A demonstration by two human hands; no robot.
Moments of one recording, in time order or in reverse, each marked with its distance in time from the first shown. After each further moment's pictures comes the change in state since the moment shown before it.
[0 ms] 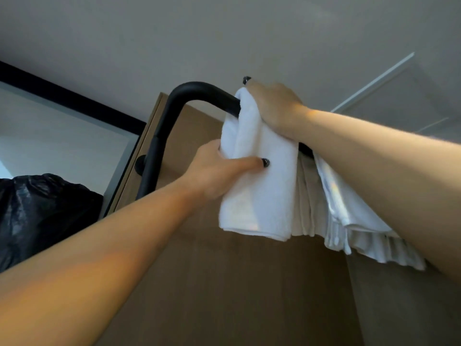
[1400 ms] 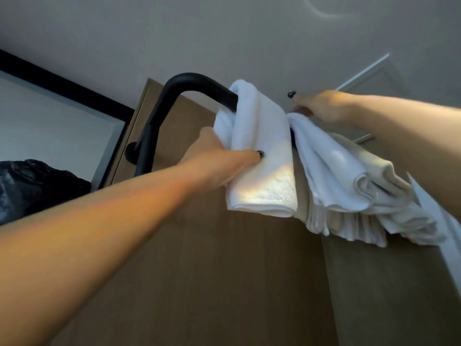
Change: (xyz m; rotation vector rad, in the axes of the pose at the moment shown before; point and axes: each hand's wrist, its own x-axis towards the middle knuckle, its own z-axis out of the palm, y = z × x) left_hand -0.017 0.020 0.000 0.208 0.004 -0.075; right_hand -0.014 0.058 -0.075 -0.184 -0.171 0.142
